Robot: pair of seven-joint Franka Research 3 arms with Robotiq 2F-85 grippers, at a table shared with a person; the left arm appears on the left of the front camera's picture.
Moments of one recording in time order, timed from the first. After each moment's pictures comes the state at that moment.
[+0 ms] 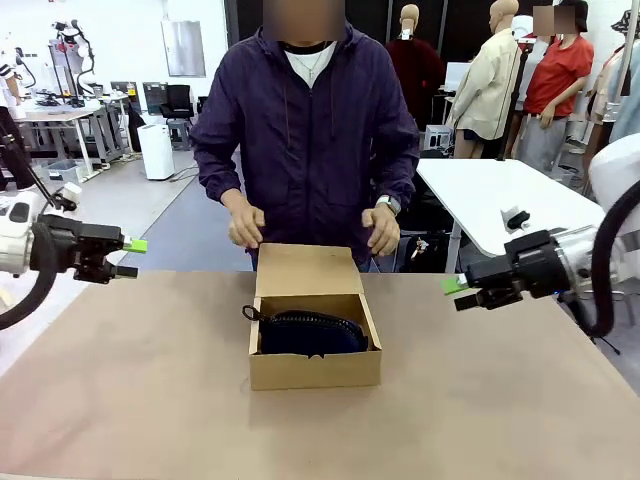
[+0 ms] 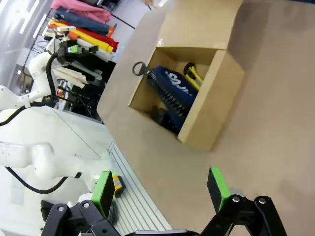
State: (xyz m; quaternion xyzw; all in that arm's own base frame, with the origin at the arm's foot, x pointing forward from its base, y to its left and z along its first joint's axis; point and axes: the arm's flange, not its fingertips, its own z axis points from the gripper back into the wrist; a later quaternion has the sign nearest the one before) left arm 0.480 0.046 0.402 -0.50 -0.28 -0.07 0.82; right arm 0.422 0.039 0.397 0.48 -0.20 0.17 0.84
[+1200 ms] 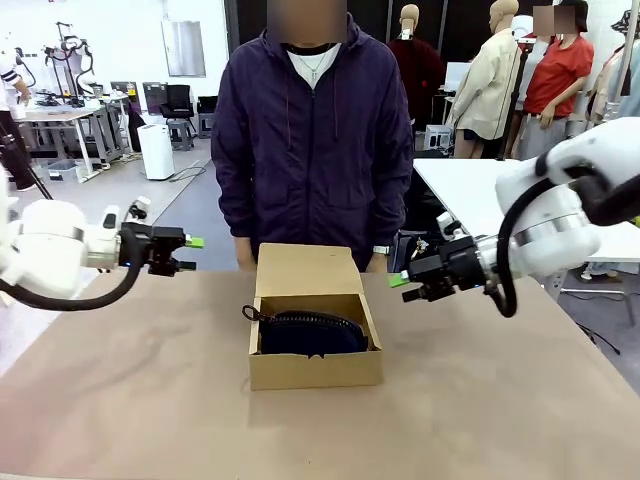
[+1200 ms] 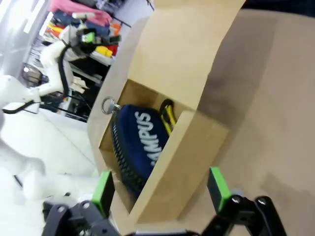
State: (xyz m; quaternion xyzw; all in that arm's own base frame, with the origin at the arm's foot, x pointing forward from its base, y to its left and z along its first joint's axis) left arm 0.648 -0.011 0.314 -0.55 -0.26 -0.08 0.79; right arm 0.558 0.101 0.320 0.50 -0.18 0.18 0.83
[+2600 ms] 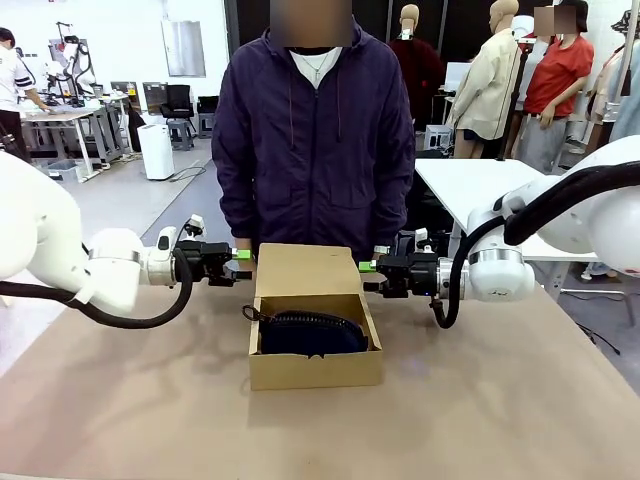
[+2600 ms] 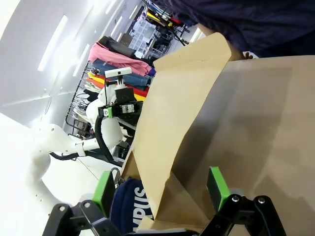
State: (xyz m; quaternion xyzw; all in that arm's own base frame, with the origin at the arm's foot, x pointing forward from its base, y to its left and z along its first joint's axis) left arm 0.679 -0.107 0.261 -0.65 -0.23 -0.17 0.70; right arm 0.643 0.135 0.242 0.63 -0.23 0.09 0.74
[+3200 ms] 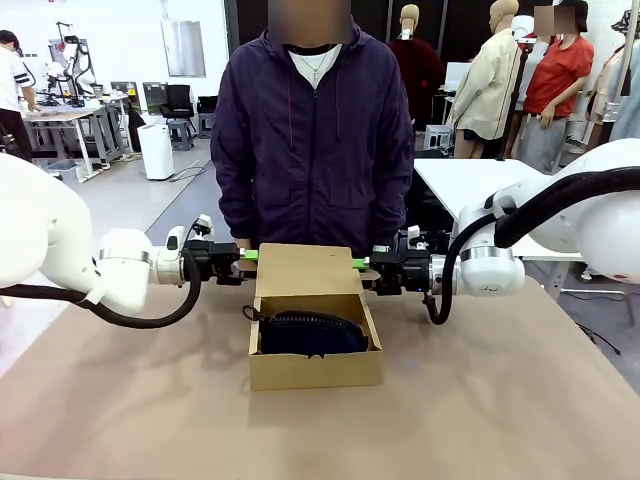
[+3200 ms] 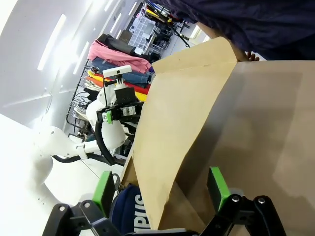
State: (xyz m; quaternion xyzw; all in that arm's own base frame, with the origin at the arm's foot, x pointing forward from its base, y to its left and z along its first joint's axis) left arm 0.689 -0.128 0.258 -0.65 -0.23 -0.18 0.70; right arm 0.662 0.154 0.244 0.63 -0.21 0.09 0.74
